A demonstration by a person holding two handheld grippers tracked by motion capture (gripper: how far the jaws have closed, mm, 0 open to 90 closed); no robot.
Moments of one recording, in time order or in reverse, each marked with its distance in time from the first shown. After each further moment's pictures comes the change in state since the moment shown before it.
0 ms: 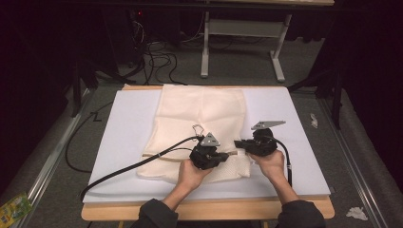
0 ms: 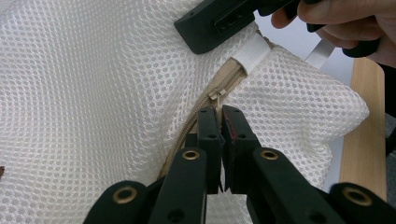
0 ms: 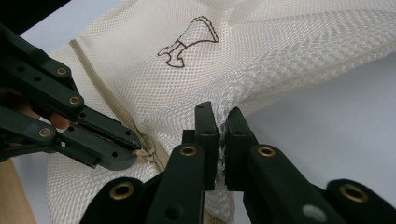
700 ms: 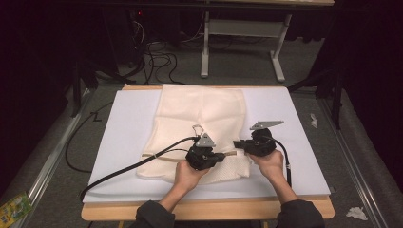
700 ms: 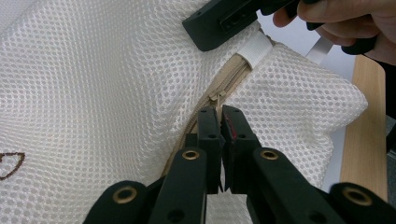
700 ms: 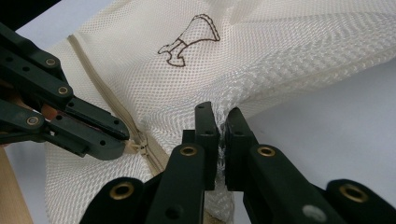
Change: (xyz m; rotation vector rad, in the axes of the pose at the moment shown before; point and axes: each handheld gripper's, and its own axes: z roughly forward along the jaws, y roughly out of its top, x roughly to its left) left arm 0.004 -0.007 -0.008 -0.012 0.007 -0.003; right arm 0.002 0.000 0.003 0.015 -0.002 -0.005
